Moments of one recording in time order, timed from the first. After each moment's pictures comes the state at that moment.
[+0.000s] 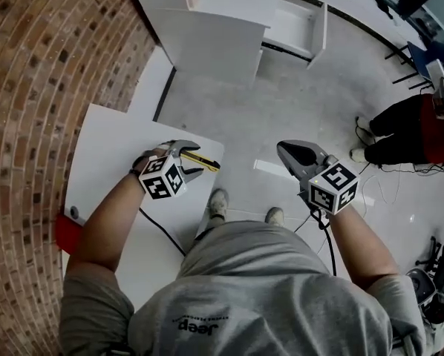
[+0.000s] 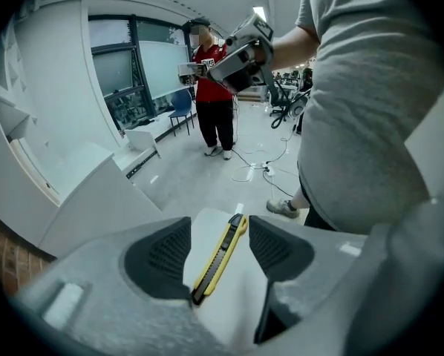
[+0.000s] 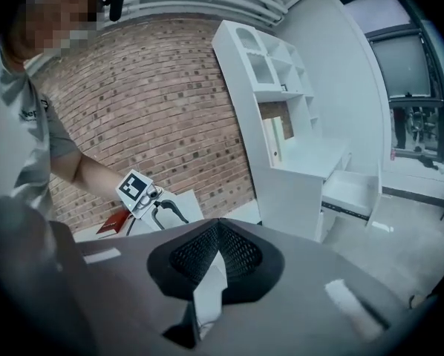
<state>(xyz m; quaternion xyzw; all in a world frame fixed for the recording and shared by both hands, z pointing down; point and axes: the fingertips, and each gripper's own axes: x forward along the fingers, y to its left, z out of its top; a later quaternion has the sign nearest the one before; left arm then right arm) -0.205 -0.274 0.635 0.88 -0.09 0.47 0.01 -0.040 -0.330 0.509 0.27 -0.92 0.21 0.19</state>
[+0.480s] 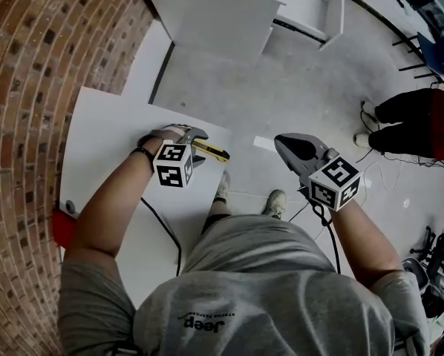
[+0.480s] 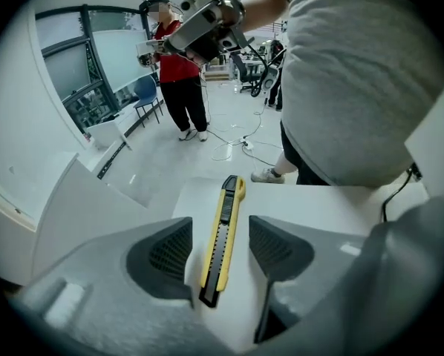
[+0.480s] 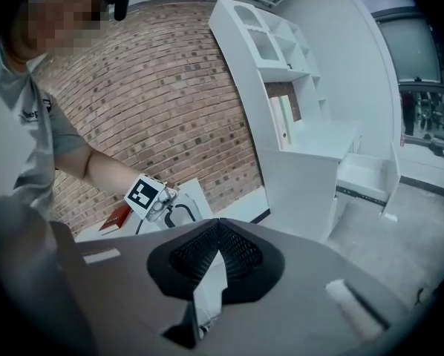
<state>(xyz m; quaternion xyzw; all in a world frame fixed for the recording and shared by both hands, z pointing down) -0.228 -0.272 0.708 0.84 0.02 0.54 -0.06 -0.091 -0.331 0.554 0.24 -0.91 0.24 0.22</state>
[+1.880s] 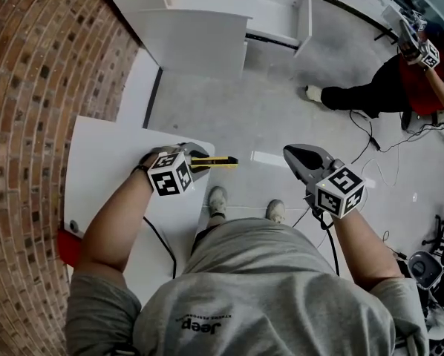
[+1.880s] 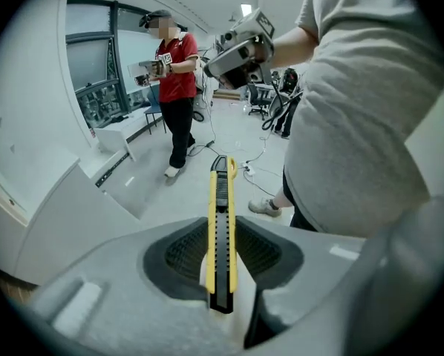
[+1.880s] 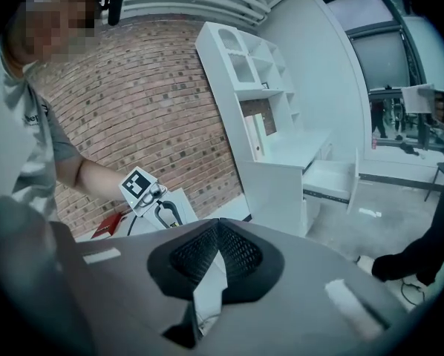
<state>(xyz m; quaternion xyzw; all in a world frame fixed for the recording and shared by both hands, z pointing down) -0.161 -0.271 0.653 0.88 0.00 0.48 0.02 0.002 -0.317 0.527 0.31 -0.90 0.24 0.19</state>
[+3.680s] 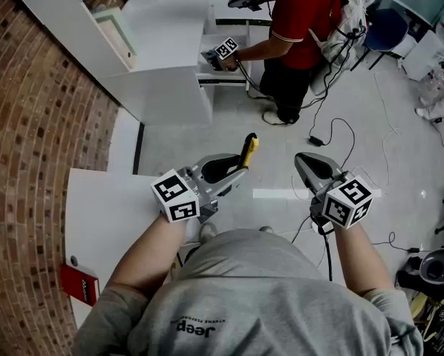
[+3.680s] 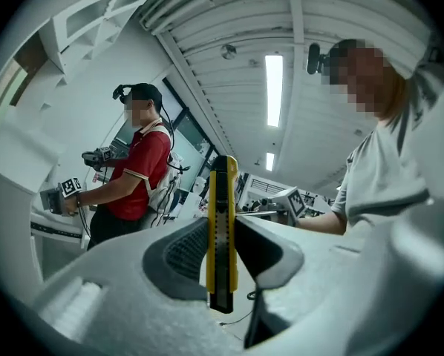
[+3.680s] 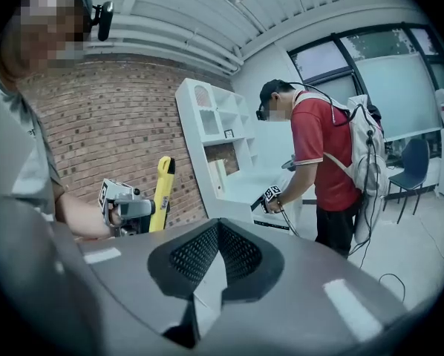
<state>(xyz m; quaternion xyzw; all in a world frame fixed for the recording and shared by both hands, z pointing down) 0.081 -0.285 0.411 0.97 -0.09 -0.03 0.21 0.200 -0.289 0.419 0.45 -0.87 0.19 0.09</state>
